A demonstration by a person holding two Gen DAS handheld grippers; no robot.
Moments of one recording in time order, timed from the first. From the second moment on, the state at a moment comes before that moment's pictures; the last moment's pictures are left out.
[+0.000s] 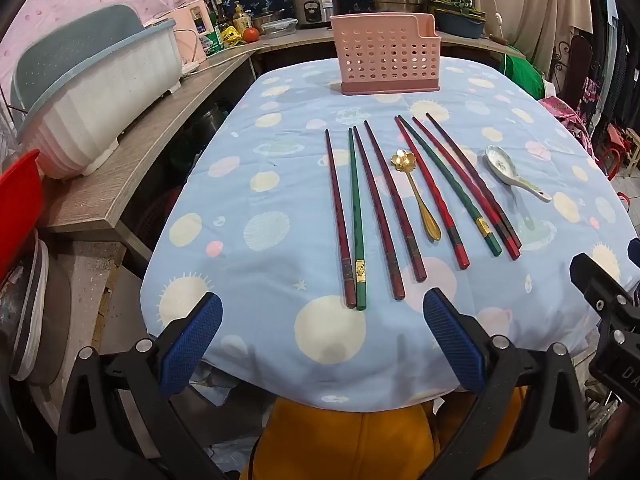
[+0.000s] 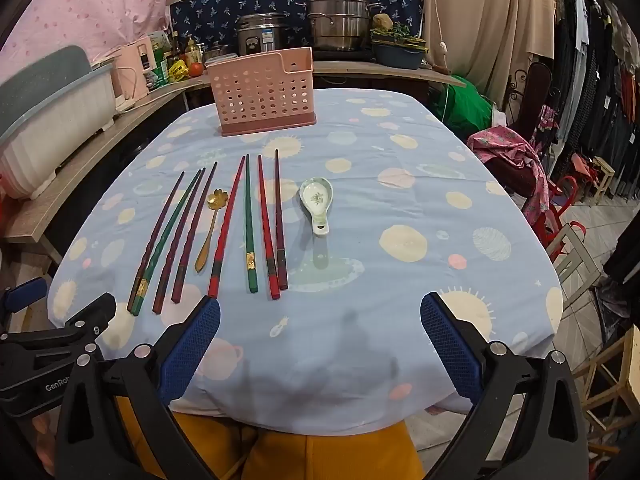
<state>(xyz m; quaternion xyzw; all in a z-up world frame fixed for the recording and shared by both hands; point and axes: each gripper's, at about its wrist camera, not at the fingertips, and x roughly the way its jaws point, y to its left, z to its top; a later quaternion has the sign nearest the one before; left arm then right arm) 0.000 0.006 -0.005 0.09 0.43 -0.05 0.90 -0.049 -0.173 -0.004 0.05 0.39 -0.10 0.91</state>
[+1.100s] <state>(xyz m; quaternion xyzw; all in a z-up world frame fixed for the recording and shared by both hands) -0.002 0.006 -0.006 0.10 0.43 -0.04 0.90 -0.049 -0.174 -0.005 0.05 0.39 -0.11 0.91</state>
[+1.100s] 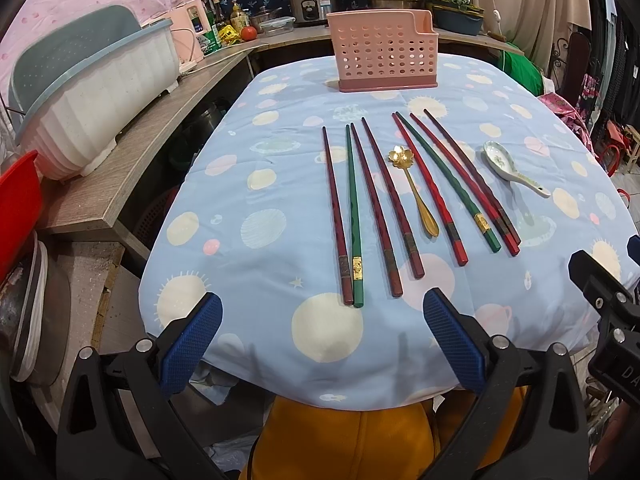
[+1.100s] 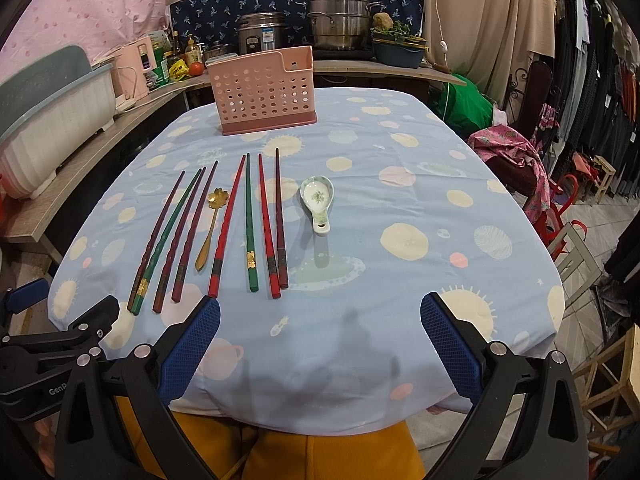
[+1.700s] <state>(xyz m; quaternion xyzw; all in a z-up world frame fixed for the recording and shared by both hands) 0.022 0.036 -0.022 0.01 0.47 -0.04 0.88 -0.047 -0.182 -0.011 0.06 0.39 -0.11 0.91</state>
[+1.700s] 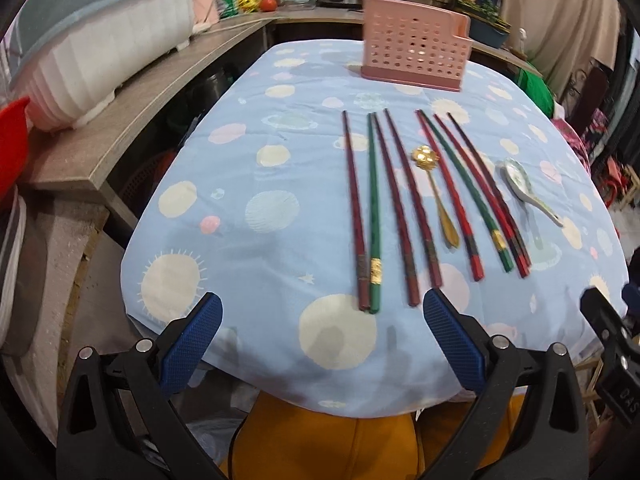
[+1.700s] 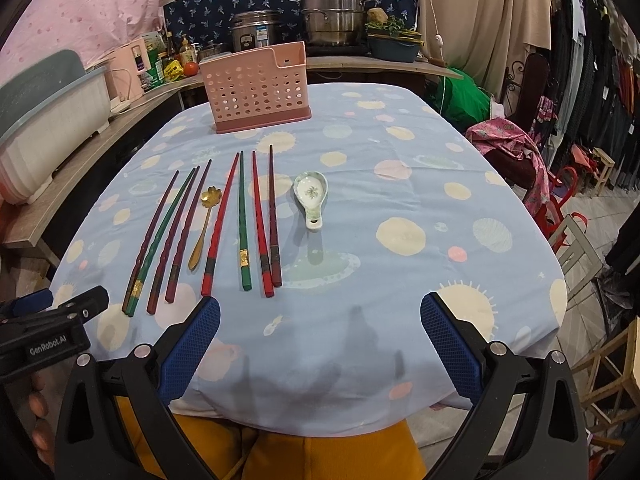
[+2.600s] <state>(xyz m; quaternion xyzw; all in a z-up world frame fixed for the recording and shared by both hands) 0.073 0.043 -0.057 0.02 0.50 -0.05 0.86 0.012 -0.216 -0.012 0.10 0.40 -0.10 0.91</state>
